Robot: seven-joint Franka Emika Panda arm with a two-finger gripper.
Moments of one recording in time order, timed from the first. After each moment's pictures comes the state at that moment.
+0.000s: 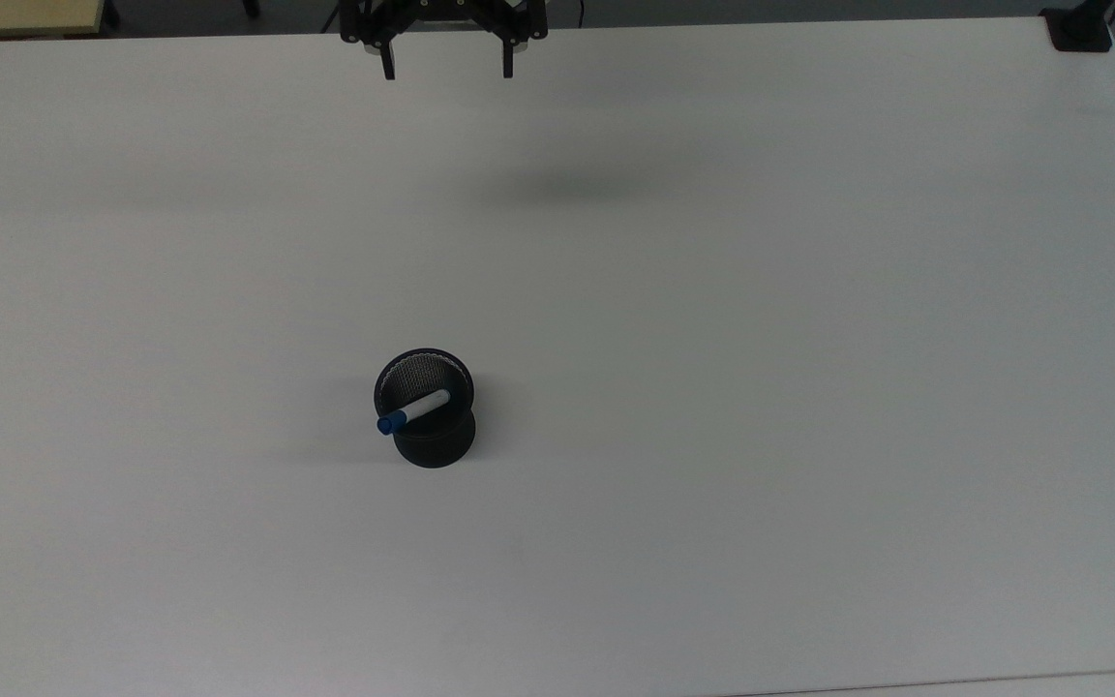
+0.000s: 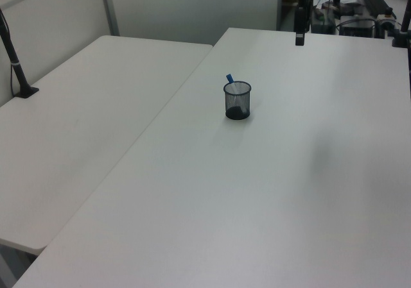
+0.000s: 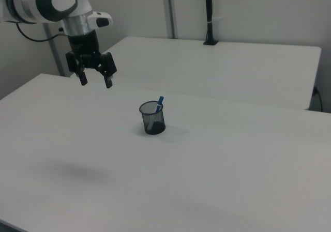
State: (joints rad) arm 0.05 0.03 0.01 -1.63 -0.05 1.64 -0.03
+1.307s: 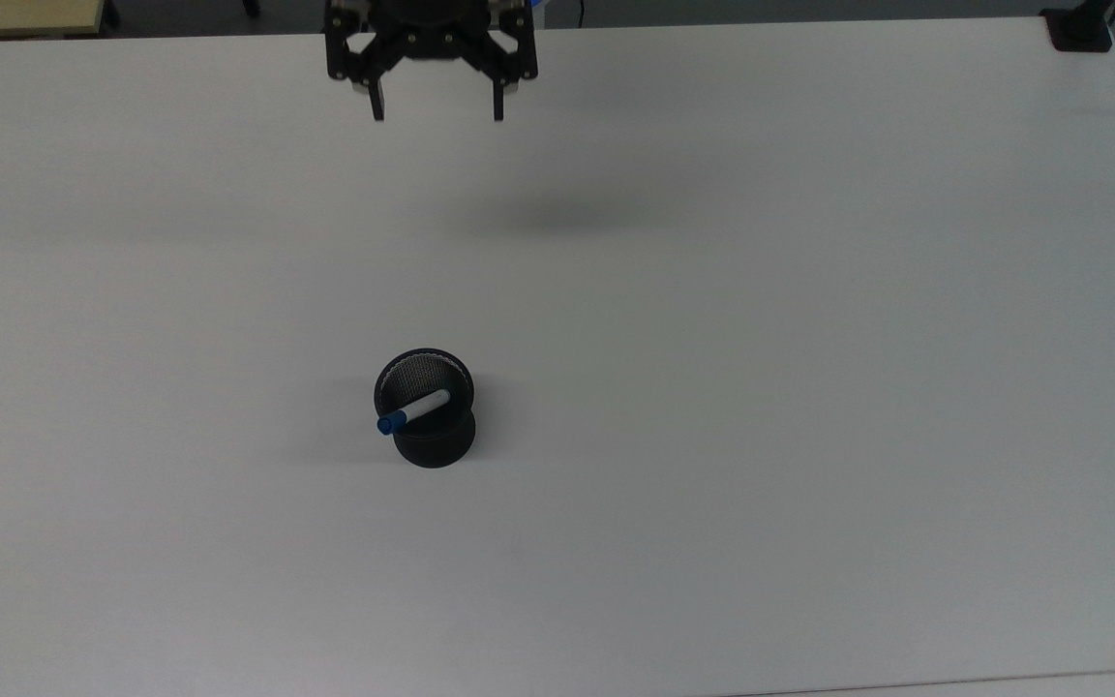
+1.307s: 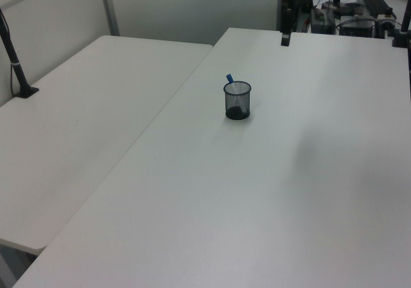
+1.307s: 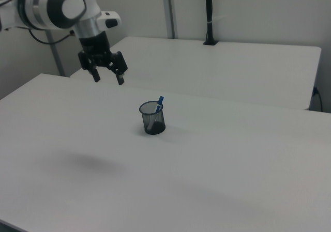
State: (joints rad) arm 0.04 0.07 0.01 -1.63 -0.05 1.80 -0.01
